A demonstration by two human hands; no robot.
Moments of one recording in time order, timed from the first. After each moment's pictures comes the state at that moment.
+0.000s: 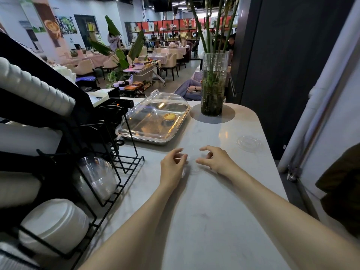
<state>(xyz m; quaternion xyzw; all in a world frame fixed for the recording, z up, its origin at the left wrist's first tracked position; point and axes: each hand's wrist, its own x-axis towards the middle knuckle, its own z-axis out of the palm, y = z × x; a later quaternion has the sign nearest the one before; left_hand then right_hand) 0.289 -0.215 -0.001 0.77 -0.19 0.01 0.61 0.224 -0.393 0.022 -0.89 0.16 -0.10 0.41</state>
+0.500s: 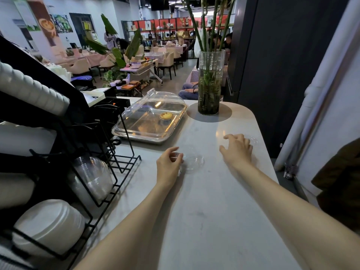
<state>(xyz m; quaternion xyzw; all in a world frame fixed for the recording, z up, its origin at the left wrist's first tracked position) 0.287 -0.217 0.004 0.78 -0.18 0.02 0.60 0.209 -0.437 0.028 -0.90 0.33 -0.20 0.17</state>
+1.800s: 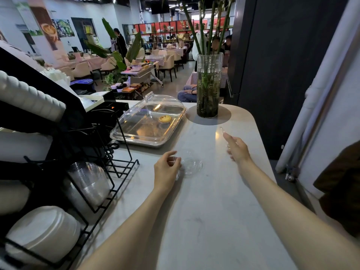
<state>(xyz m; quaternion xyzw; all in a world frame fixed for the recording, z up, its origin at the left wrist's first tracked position) 0.285 -0.218 0.007 0.79 -0.17 0.03 0.59 0.206 -0.450 0.040 -0.65 0.33 -0.22 0.64</state>
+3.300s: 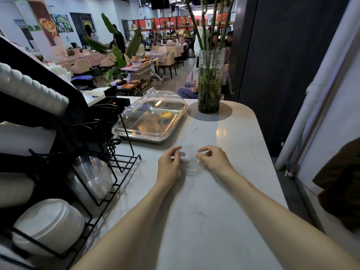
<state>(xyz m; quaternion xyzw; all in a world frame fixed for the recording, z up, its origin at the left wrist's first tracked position) 0.285 -0.215 0.005 0.78 -0.20 0.01 0.59 0.219 -0.388 0.007 -0.82 0.20 -0.17 0.50</state>
